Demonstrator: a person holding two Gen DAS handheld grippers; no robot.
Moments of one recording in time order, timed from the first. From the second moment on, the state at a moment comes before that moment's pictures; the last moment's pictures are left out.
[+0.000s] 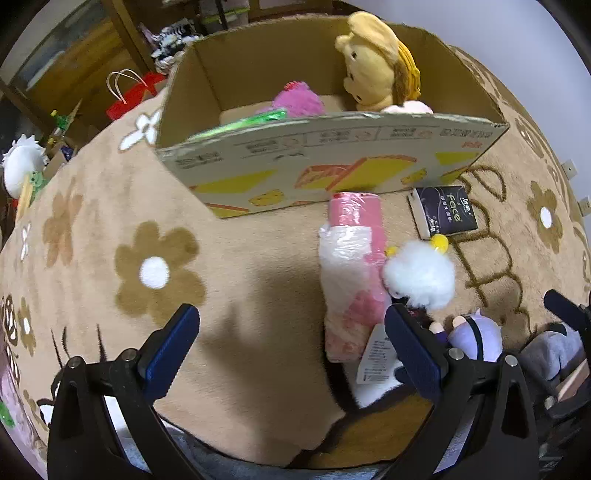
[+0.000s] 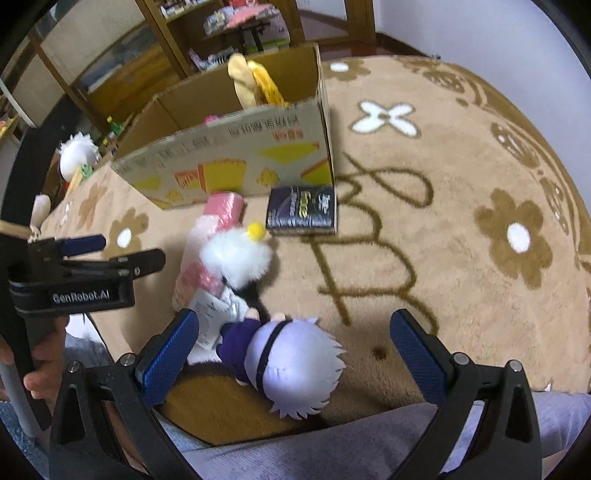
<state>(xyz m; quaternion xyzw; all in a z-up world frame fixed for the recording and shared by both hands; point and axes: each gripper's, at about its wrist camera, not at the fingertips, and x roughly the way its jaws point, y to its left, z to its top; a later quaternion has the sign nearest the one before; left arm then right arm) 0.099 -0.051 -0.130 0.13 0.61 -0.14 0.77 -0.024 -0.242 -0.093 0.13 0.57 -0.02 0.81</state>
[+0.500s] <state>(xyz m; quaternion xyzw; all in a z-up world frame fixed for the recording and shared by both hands) 0.113 -0.075 -0.173 0.15 0.65 -0.16 0.73 -0.017 -0.238 -0.133 0.13 0.64 -0.01 0.76</state>
